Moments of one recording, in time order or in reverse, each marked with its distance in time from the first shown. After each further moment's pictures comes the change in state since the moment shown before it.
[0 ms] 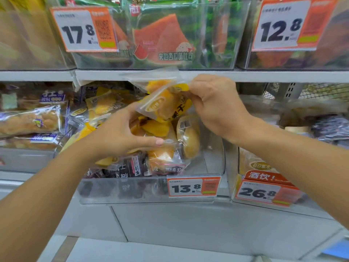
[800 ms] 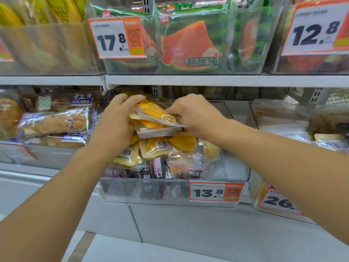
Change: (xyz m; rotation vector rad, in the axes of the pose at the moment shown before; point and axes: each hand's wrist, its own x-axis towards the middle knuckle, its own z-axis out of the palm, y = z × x) left_hand -0.007 -0.033 -0.033 0.631 0.454 -0.067; right_hand 0.035 -0.018 0.073 -0.135 -0.465 -0.008
